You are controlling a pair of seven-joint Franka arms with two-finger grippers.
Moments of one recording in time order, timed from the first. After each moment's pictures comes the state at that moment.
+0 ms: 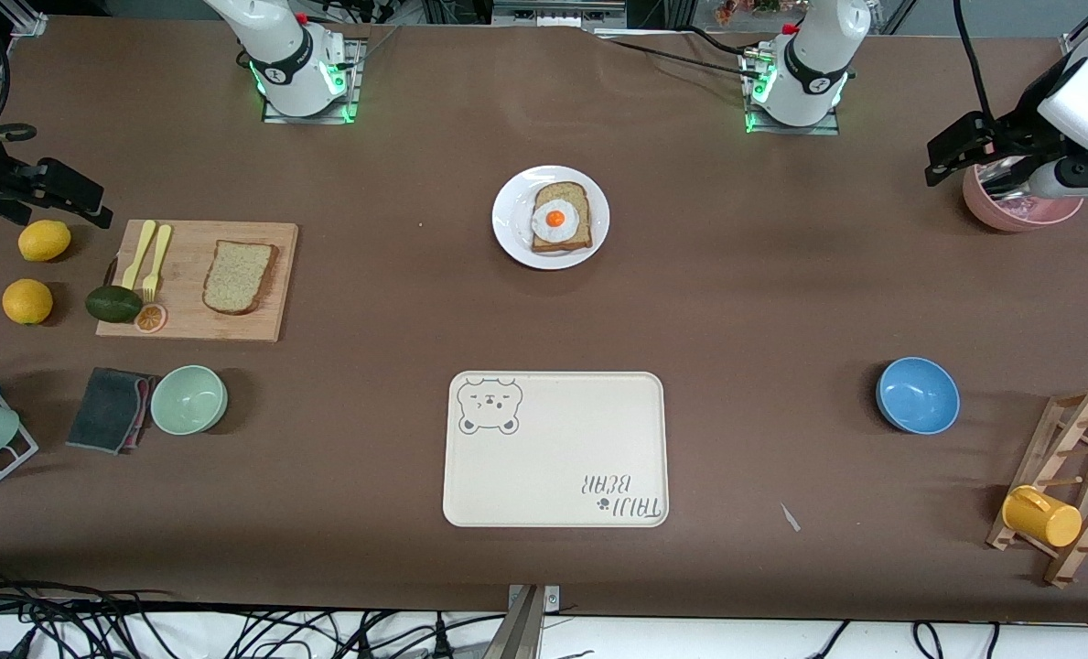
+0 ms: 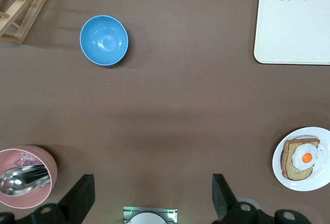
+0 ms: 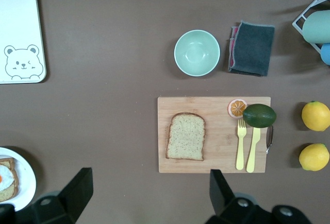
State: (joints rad) left arm -0.01 -0.01 -0.08 -1.49 0.00 1.37 -0.14; right arm -0.04 0.03 0.04 -1.52 0.02 1.54 0.04
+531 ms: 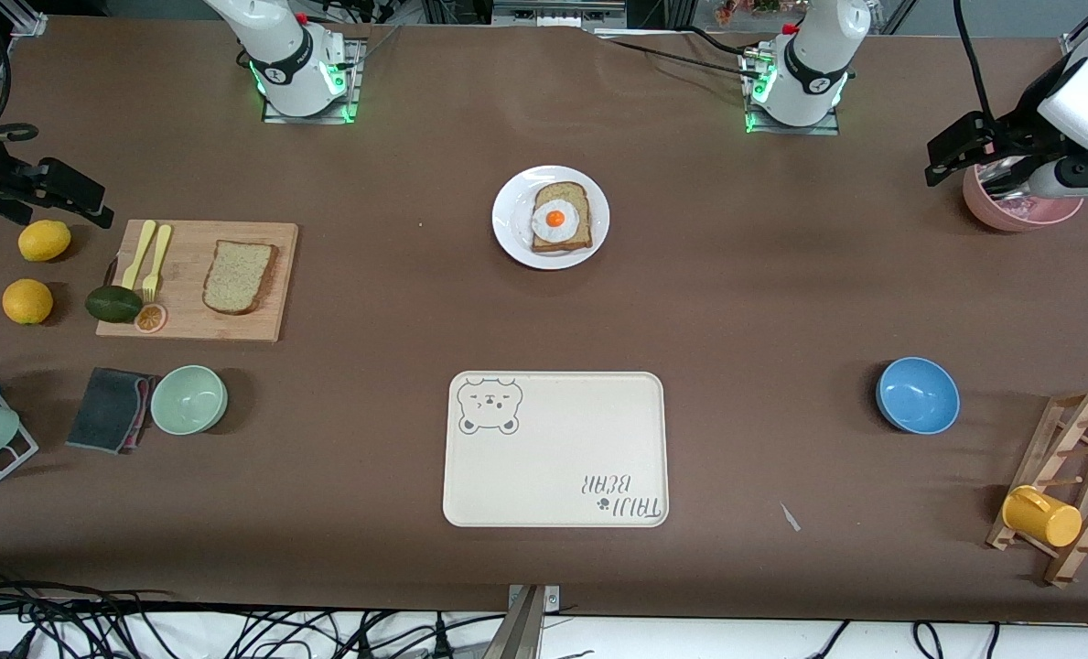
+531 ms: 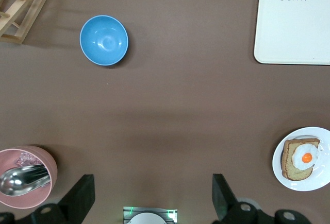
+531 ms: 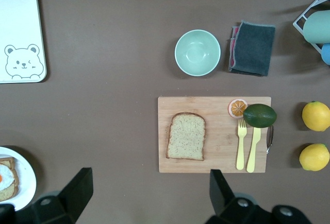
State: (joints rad) left arm -0.01 -0.01 -0.08 -1.49 0.00 1.37 -0.14; right arm -0.04 0.03 0.04 -1.52 0.02 1.54 0.04
